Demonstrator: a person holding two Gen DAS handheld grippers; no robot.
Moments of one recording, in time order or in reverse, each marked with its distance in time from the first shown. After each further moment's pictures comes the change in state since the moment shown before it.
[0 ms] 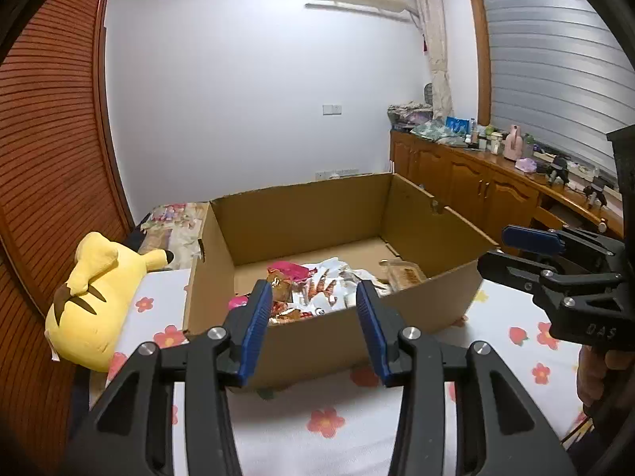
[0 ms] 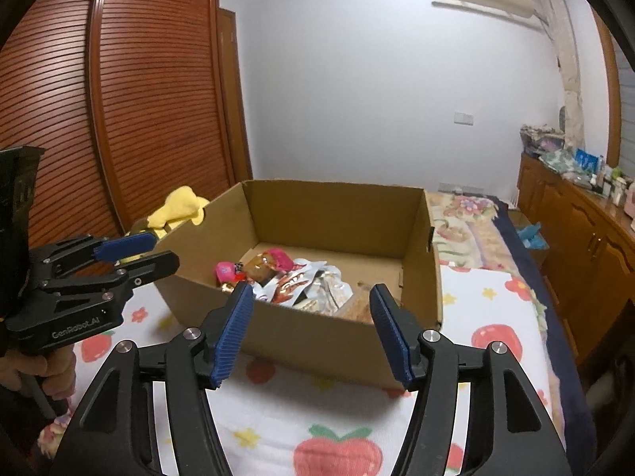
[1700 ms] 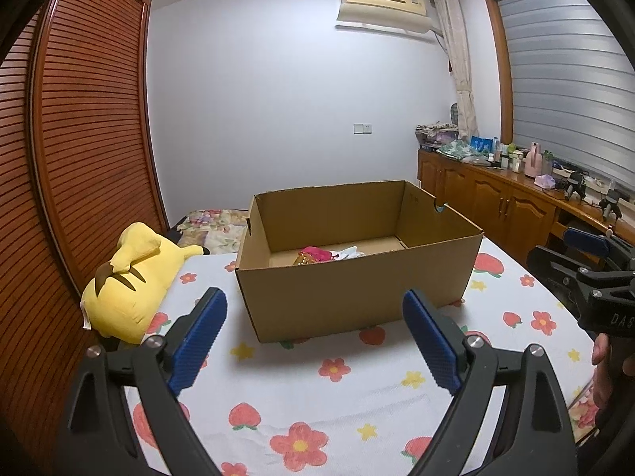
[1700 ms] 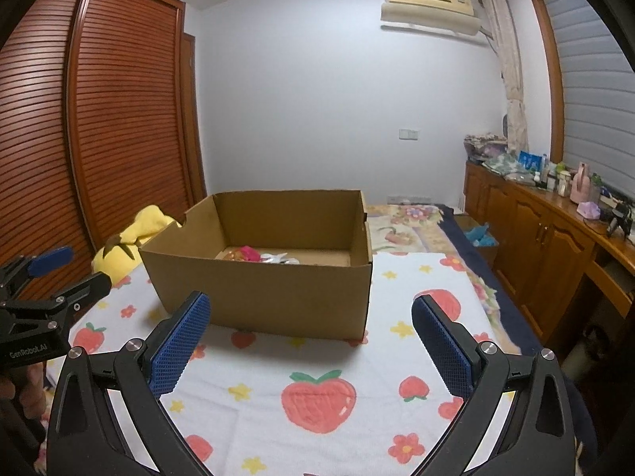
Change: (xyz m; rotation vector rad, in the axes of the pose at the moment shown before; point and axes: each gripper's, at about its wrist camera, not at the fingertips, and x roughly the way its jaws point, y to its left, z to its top) left arm -0.071 -0.011 -0.043 -0.045 -0.074 0.132; right arm -0.074 0.010 -0.039 0.058 -0.085 -0.183
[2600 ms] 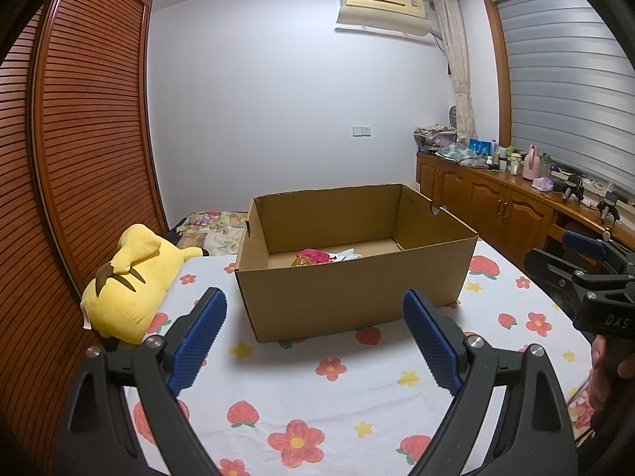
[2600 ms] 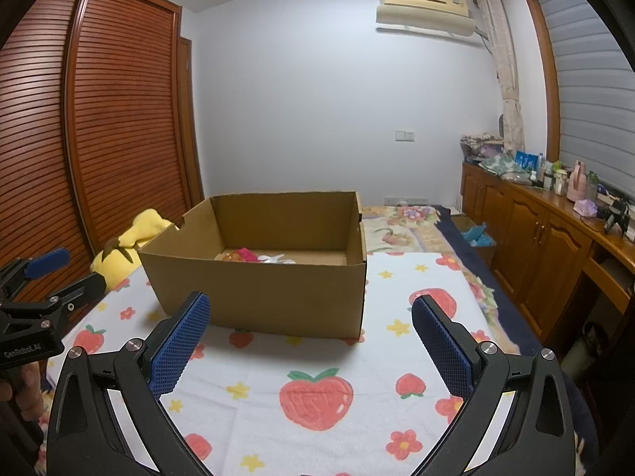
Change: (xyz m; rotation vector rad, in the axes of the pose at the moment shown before) left arm -0.008 -0.001 0.000 -0.003 -0.008 -0.003; right arm -0.003 -0.003 -0.001 0.009 -0.008 -0.004
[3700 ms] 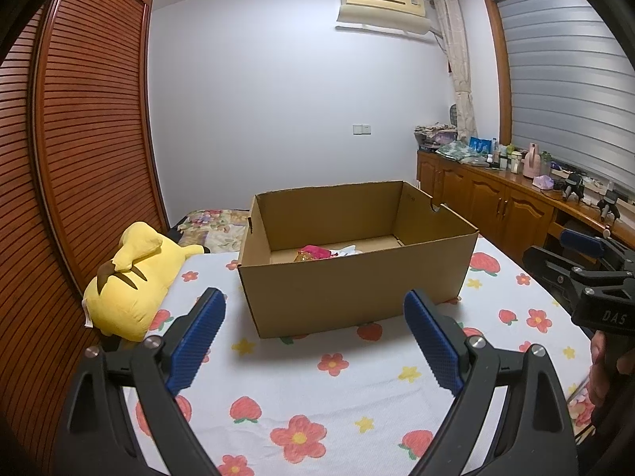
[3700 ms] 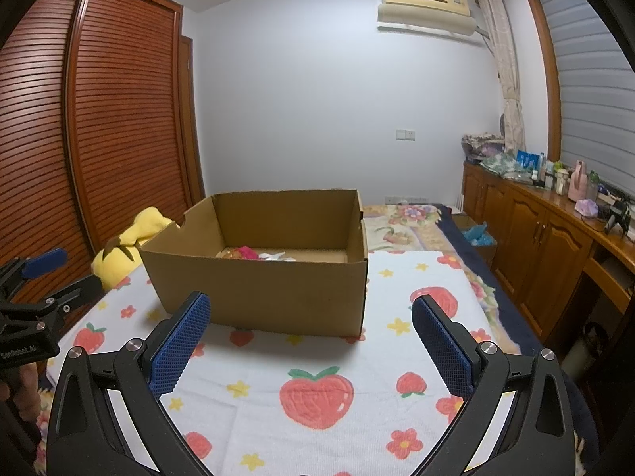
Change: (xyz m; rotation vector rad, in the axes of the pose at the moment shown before) left arm 0.000 -0.001 -0.002 0.001 0.009 -0.001; right arm -0.001 0.001 -0.001 -0.002 0.003 0.000
